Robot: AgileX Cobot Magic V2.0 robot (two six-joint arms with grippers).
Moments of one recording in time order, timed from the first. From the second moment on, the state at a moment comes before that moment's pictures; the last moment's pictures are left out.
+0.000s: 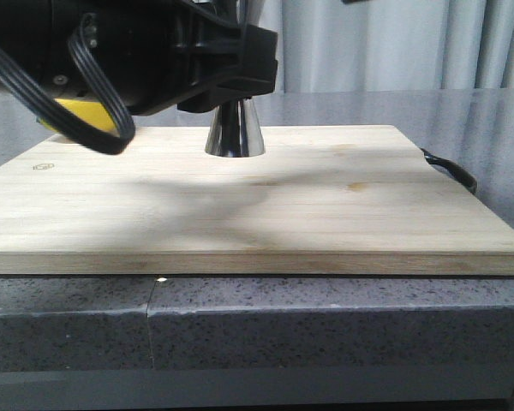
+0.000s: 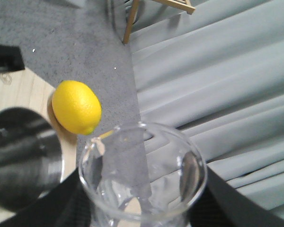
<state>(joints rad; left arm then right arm) -0.85 1.45 -0.67 0.02 -0.50 -0.14 0.37 1.35 -0.97 -1.22 -0.59 0.03</state>
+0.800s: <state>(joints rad) -0.85 1.45 -0.67 0.02 -0.51 -0.14 0.26 1.37 -0.69 -0.41 -0.60 0.18</state>
